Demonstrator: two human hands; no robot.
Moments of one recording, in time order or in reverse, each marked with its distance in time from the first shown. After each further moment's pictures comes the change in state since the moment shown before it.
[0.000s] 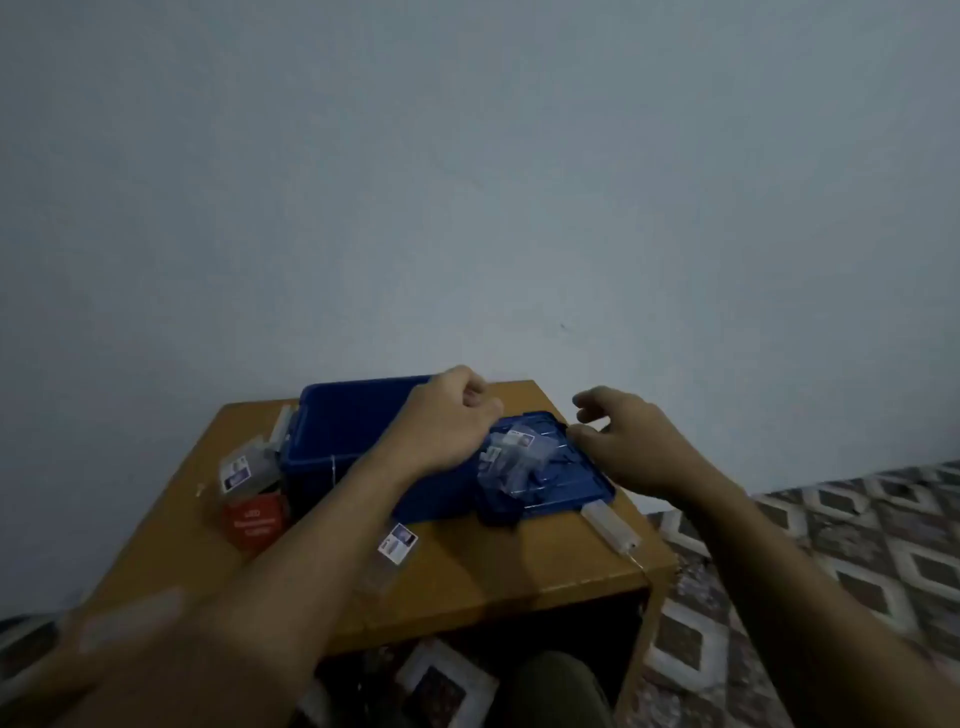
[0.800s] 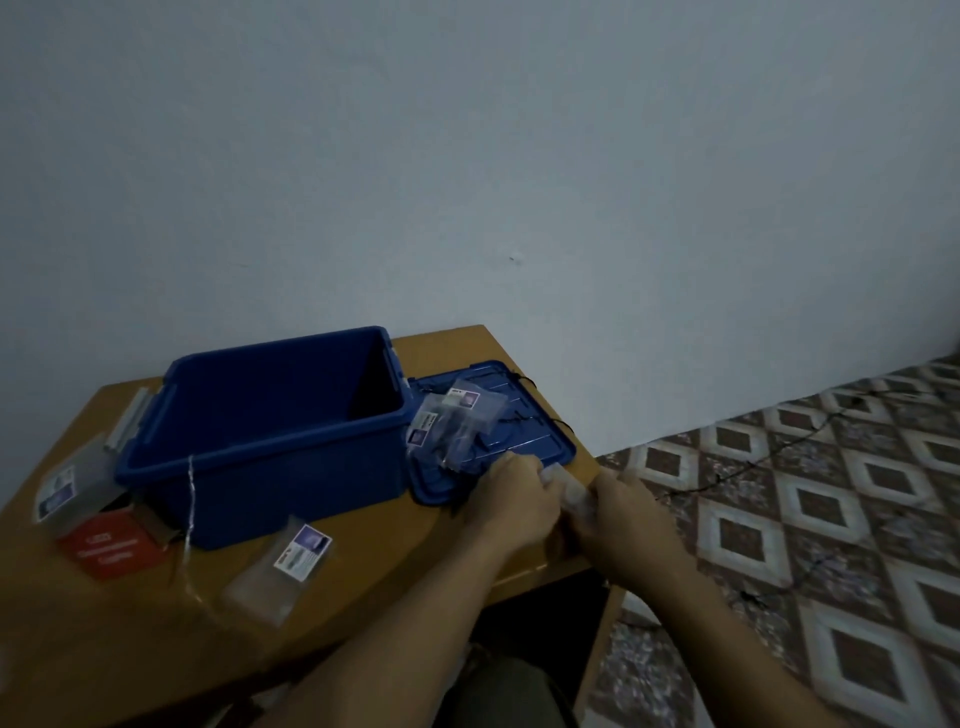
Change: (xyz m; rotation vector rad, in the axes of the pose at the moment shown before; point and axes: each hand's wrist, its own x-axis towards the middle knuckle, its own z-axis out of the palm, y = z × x) left_hand 0.041 -0.049 0.214 0.233 -0.251 -0.142; right_hand -0.025 0.132 0.094 -0.197 -0.059 0.366
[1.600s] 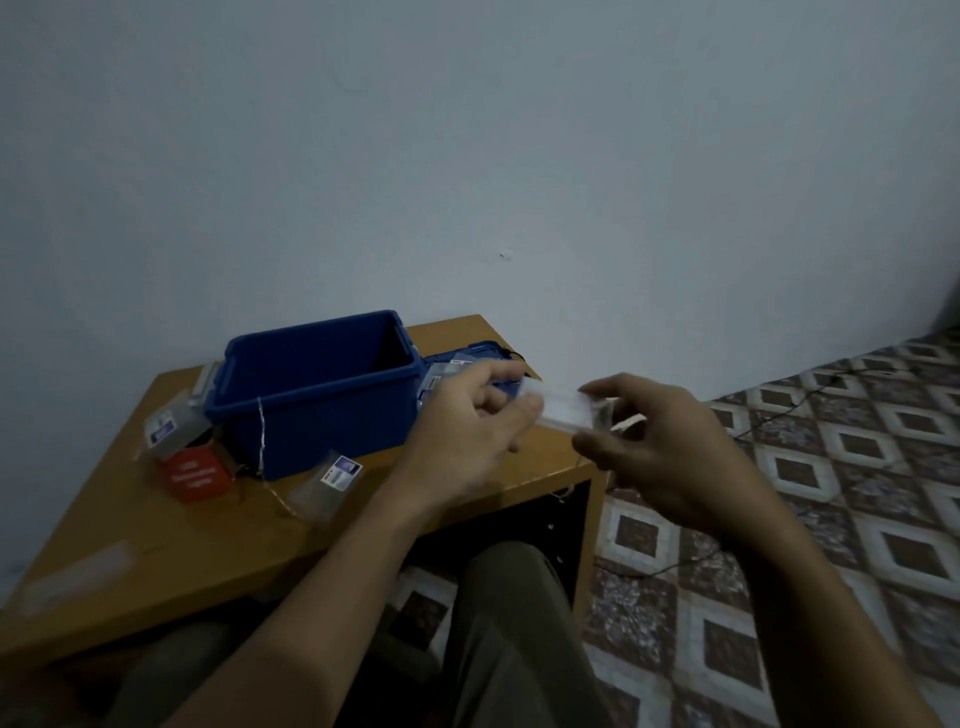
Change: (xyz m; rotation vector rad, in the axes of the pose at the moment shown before) left_hand -0.165 0.041 -0.104 -0.578 0.129 0.314; right_hand -0.140 -0.024 -0.124 0.342 0.104 -0.264
